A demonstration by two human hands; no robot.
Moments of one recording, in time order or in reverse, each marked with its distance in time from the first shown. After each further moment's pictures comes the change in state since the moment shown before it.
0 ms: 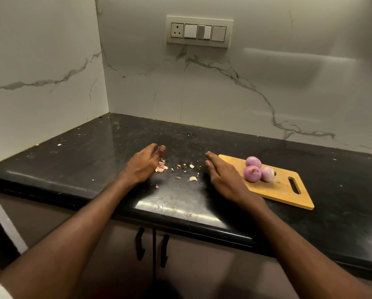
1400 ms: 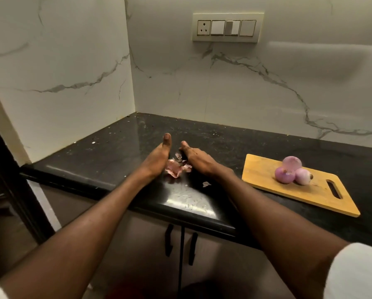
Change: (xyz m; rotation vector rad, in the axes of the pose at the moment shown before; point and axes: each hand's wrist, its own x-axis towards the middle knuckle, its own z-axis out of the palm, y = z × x) left_hand -0.014 -0.012 -0.029 -0.390 -0.053 -0.201; right_hand 0.091 -0.083 0.072 0.258 -0.317 0.056
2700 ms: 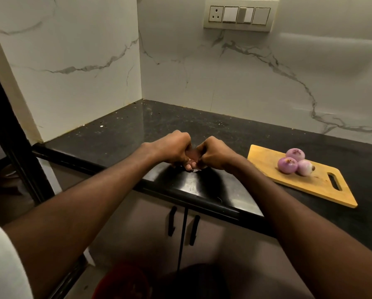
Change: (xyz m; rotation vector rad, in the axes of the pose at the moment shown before) left_hand -0.015 0.046 0.002 0.832 -0.249 0.225; right_hand -0.051 -0.017 -0.018 -0.153 -0.056 0.001
